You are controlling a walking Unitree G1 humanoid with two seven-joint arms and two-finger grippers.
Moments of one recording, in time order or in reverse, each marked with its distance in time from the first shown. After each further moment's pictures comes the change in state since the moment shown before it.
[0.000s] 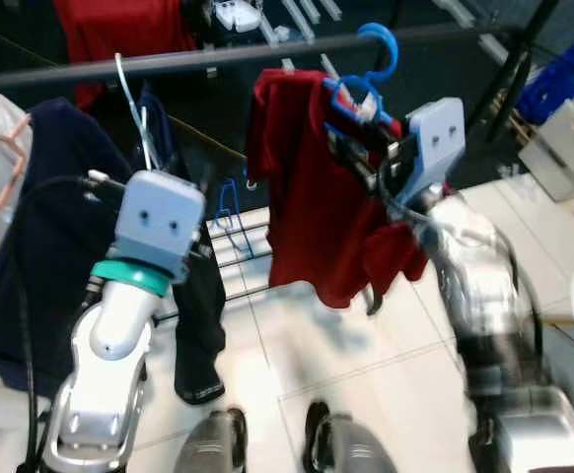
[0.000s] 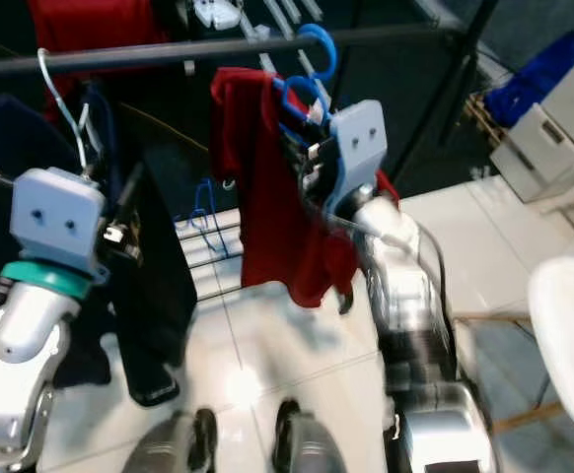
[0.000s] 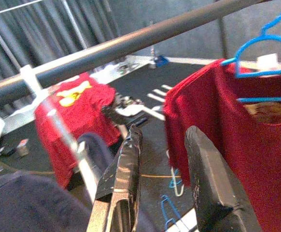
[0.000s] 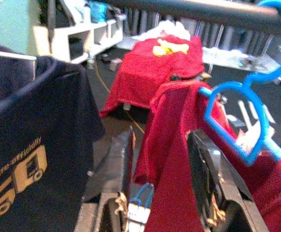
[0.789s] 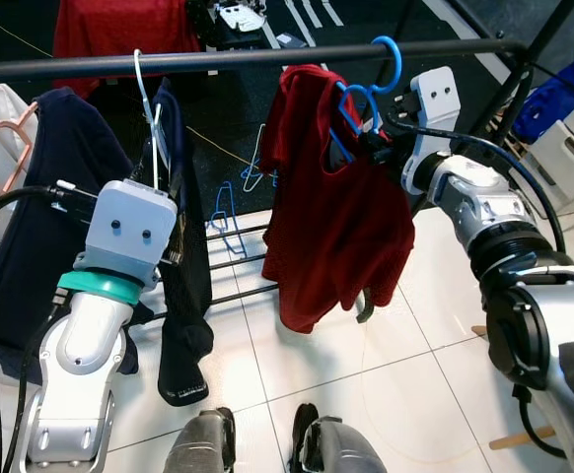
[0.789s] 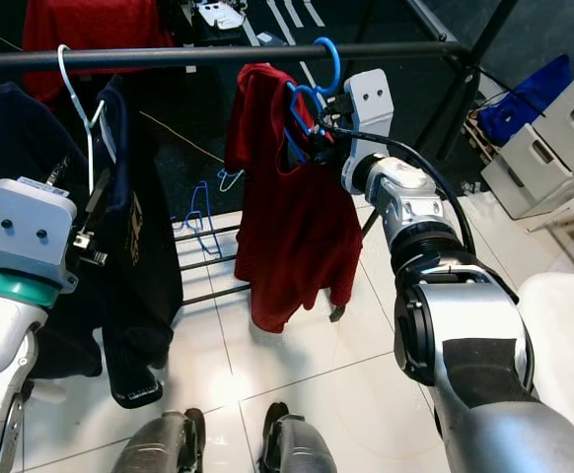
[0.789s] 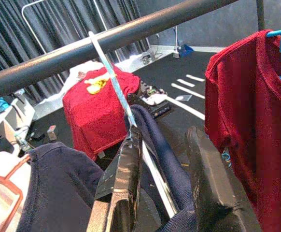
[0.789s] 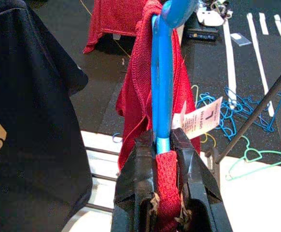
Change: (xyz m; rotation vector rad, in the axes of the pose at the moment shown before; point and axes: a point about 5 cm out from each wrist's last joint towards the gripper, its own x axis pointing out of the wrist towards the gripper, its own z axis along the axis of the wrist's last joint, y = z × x) left arm -0.017 0.023 -0.008 0.071 0.051 0.095; right arm 0.060 -0.083 -0.022 0.112 0.401 -0.003
